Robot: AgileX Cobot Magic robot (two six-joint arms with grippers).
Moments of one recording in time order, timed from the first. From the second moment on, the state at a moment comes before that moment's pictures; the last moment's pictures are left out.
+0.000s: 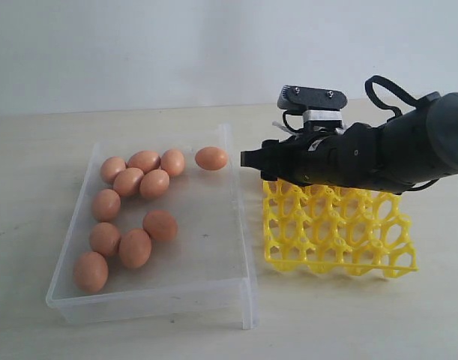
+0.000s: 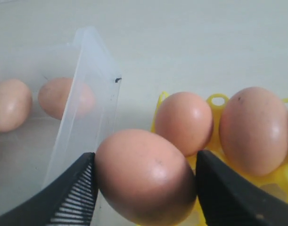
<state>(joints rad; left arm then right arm) -0.01 0.00 0.00 0.04 0.37 0.00 0.49 1.92 -0.96 0.48 -0.22 -0.09</state>
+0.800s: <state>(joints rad) -0.01 0.00 0.00 0.04 0.37 0.00 0.50 1.96 -0.96 0.44 -0.21 -0.07</state>
